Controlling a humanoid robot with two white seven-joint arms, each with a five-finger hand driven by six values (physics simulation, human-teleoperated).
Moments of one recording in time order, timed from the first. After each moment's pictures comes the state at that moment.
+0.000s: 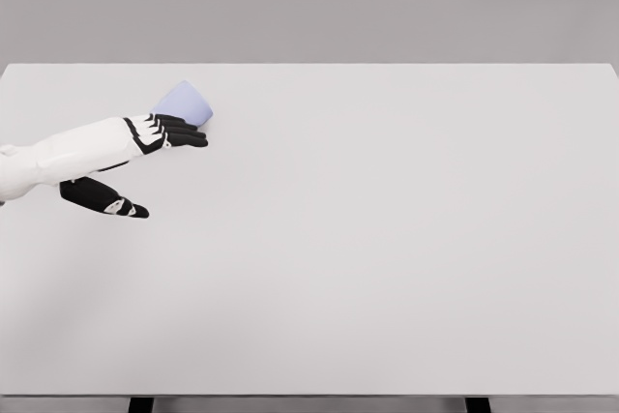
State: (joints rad) left arm -0.30 0.88 -0.28 -1.69 0.05 -0.61 -0.61; right arm 0.02 0.00 -0.05 -0.01 0.10 -0.09 0.06
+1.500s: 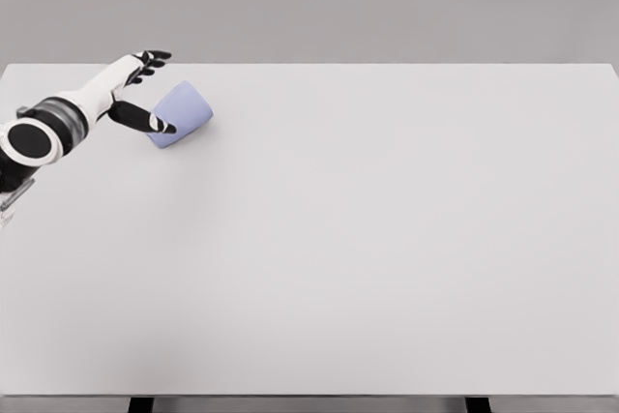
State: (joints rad) left arm -0.70 0.77 -0.77 -1.66 0.32 0.61 -0.01; right arm 0.03 0.00 -0.05 0.00 0.10 -0.09 0.06
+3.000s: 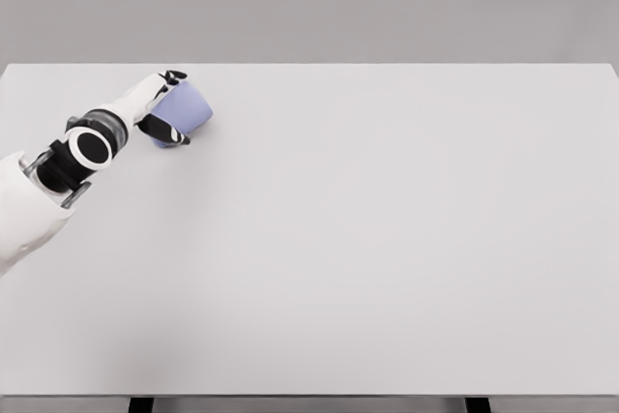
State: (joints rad) left arm -0.74 0.61 -0.85 -1.44 0.14 0.61 -0.01; right arm 0.03 0.00 -0.05 0.00 0.10 -0.09 0.06
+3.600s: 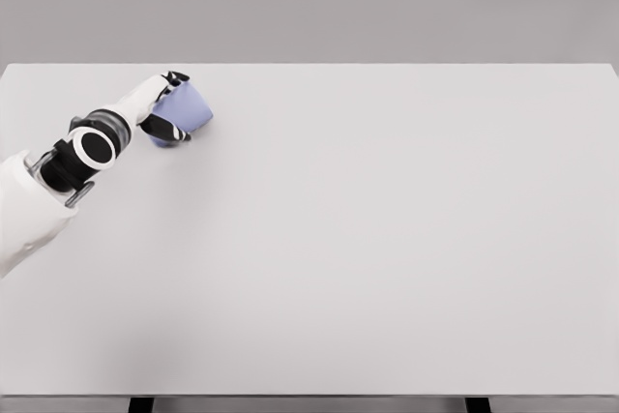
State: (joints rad) left arm -0.74 0.60 -0.86 -1.43 0.14 0.61 -0.01; right arm 0.03 0.00 -0.05 0.00 0.10 -0.09 0.06
